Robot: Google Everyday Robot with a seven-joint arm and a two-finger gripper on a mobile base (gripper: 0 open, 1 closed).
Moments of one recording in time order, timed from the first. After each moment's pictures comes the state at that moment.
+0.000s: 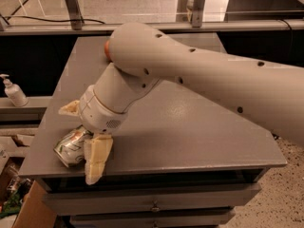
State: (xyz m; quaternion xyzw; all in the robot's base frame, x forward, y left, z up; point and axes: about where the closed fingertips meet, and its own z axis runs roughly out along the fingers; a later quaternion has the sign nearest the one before) arm 0.399 0.168 0.834 -0.83 0.43 0.26 0.25
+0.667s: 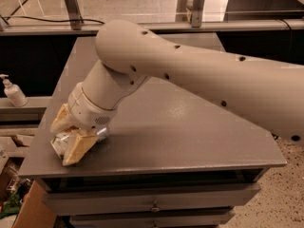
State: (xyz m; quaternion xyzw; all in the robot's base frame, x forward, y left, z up) arm 0.405 0.190 0.836 -0.83 0.42 0.26 0.25
